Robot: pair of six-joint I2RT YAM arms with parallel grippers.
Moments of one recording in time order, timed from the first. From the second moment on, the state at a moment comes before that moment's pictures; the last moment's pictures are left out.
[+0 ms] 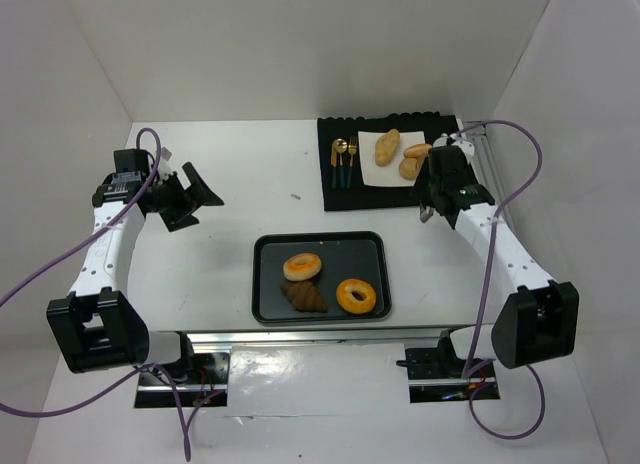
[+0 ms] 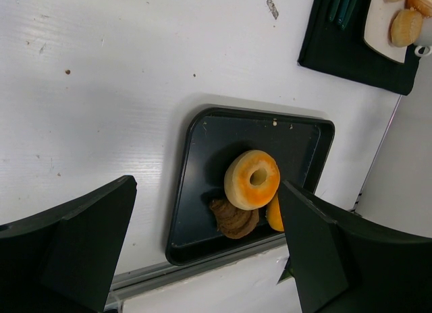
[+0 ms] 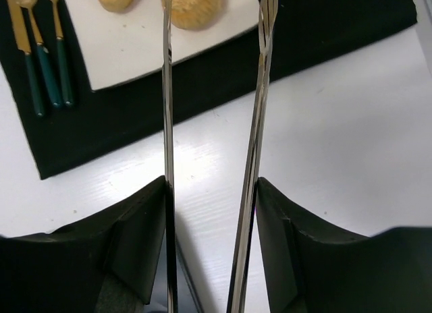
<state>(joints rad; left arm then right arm) 0.20 1.33 1.17 -0.79 0.50 -0.44 0.17 1.34 1.10 -0.48 0.29 0.45</state>
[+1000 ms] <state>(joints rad) 0.20 1.34 1.17 -0.79 0.52 -0.44 0.20 1.26 0.95 -0.54 0.61 0.67</state>
